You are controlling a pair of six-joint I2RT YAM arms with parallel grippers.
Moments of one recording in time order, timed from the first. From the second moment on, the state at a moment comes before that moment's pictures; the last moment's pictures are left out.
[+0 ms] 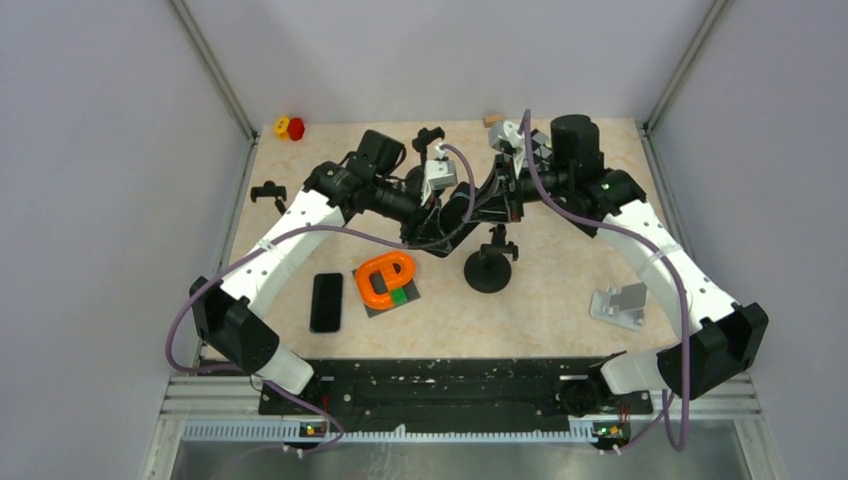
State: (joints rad) left arm -0.58 1.54 1.58 -0.90 0.94 0.42; right arm 0.45 1.36 1.39 -0.49 -1.11 -0.24
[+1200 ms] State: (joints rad) left arm -0.47 1.51 1.33 -0.03 1.15 -0.30; right arm 0.36 1.34 1.19 0.27 -1.06 0.43
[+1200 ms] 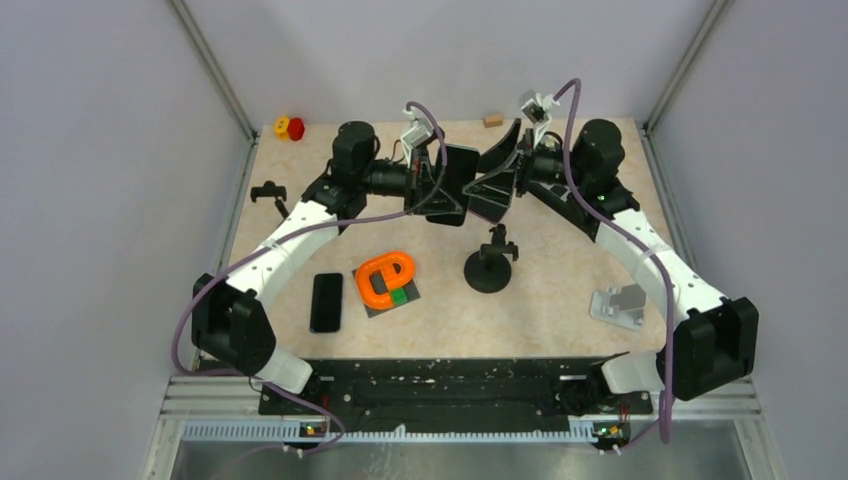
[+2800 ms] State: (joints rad) left arm -0.50 1.53 1.28 0.12 1.14 -0.34; right arm 0.39 1.48 1.17 0.61 -1.13 0.73
